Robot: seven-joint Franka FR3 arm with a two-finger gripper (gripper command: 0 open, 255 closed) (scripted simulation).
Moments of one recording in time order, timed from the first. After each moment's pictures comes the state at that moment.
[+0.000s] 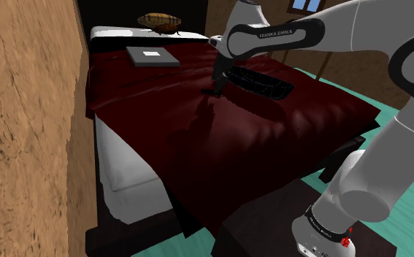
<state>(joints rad) 0.18 -0.05 -0.11 -1.95 -0.07 2.20 -0.92</state>
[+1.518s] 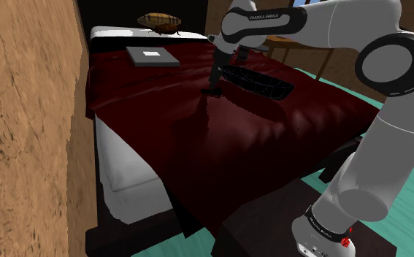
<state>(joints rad) 0.14 0.10 -0.15 -1.72 0.17 1.99 -0.91</state>
